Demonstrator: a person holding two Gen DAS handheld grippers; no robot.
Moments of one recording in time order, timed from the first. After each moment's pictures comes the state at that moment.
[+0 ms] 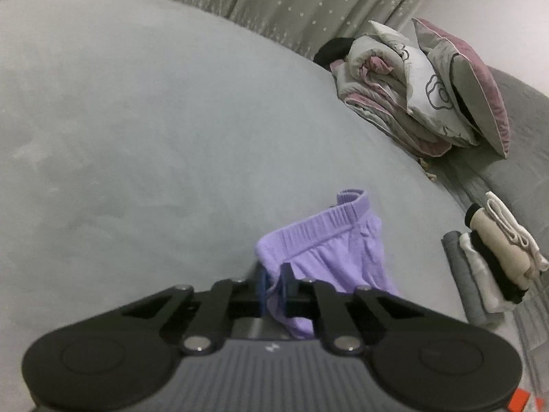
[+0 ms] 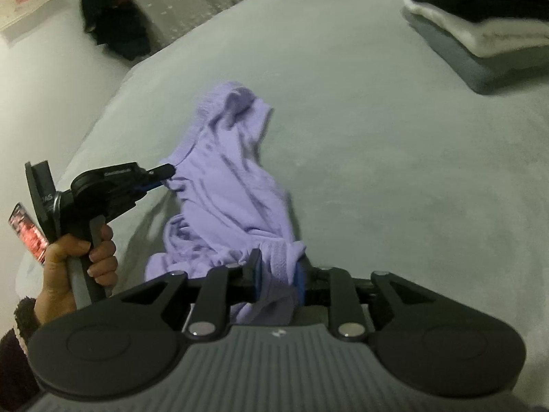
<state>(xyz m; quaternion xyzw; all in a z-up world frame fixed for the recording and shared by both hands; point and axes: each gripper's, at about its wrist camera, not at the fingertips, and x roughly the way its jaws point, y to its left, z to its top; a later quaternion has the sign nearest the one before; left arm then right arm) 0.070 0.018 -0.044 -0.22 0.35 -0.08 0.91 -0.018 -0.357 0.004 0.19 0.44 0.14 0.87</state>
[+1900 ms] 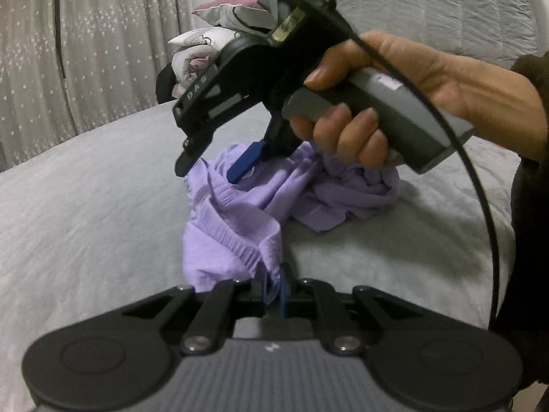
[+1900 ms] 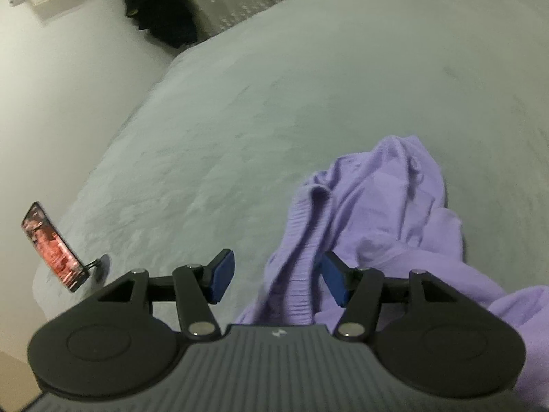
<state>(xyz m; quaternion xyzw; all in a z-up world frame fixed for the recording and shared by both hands) -0.120 0.081 -0.060 0.14 0.24 -0.30 0.91 0.080 -0.175 -0.007 0.20 0.43 0.19 0.86</state>
